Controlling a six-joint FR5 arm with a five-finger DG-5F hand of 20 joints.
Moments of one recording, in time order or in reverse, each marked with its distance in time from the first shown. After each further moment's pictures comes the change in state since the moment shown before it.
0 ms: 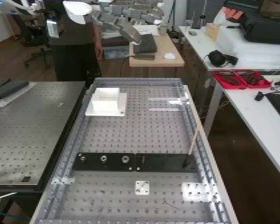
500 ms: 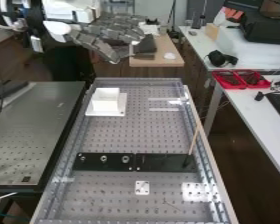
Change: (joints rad) arm -0.014 0.082 -0.149 0.048 0.027 -0.008
